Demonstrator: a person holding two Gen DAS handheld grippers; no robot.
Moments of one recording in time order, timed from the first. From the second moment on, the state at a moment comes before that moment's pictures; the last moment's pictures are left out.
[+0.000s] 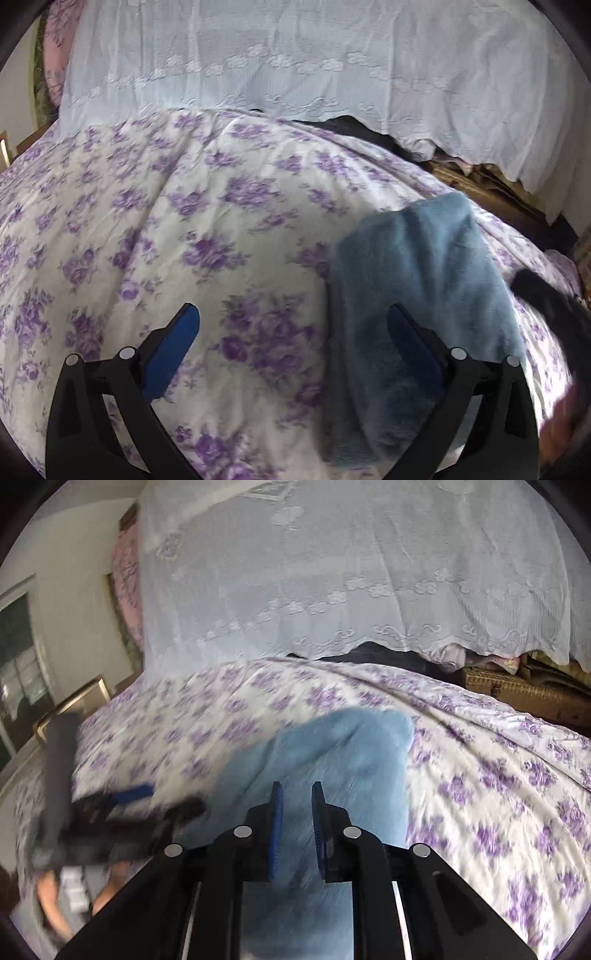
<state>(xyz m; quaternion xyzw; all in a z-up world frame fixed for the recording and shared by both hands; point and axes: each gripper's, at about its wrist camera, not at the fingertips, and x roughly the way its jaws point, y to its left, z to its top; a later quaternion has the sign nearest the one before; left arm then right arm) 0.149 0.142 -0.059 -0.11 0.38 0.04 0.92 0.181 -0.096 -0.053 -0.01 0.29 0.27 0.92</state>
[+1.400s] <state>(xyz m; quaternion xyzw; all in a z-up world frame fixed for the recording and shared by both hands) 0.195 0.102 -0.116 -0.23 0.47 -0.22 0.82 0.239 -0.171 -0.165 0.29 0.43 0.38 0.77</state>
